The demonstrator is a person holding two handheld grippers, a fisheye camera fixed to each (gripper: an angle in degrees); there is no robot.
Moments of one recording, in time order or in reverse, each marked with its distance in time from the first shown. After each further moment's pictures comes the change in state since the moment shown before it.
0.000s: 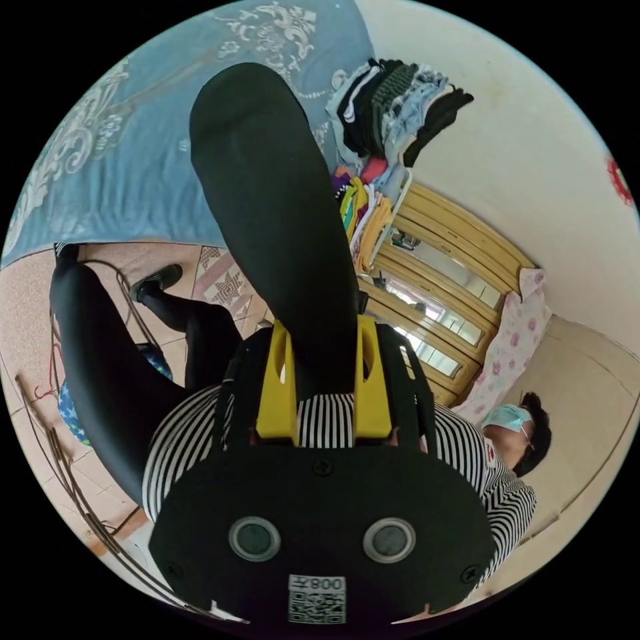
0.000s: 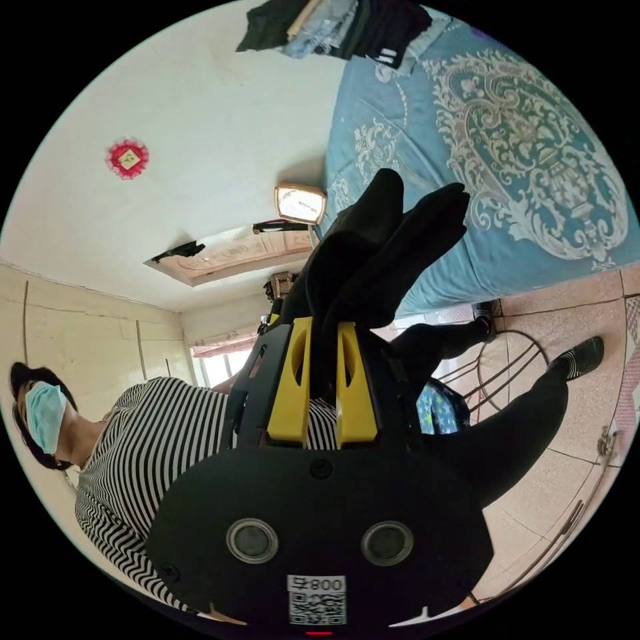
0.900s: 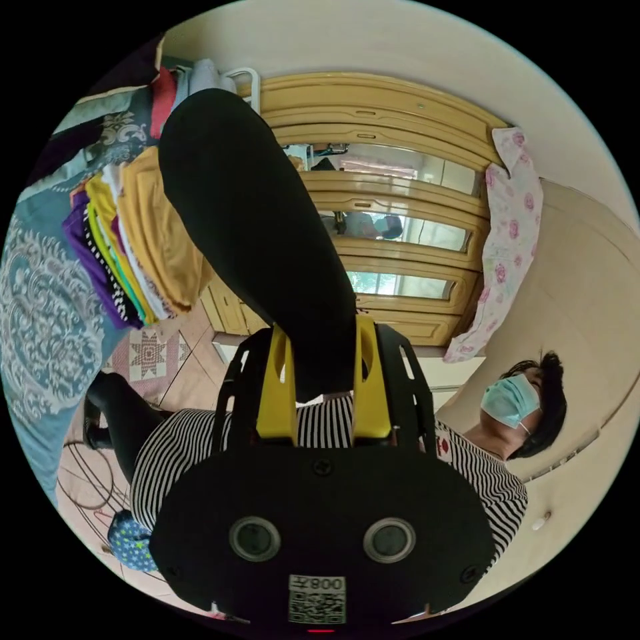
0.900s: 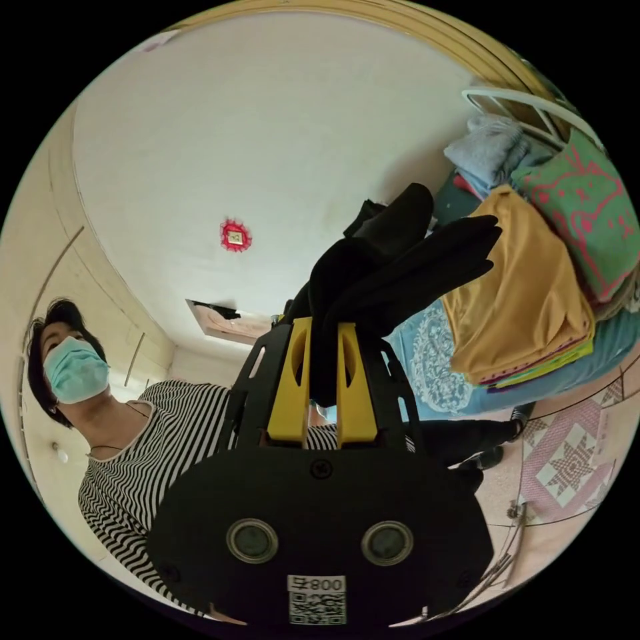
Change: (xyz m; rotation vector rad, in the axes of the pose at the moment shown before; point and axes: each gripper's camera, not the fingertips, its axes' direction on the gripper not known) left arm 0.552 -0.279 0.425 -0.327 0.029 0.492; right arm 0.409 -0.219 -0.481 0.471 0.092 -0.332
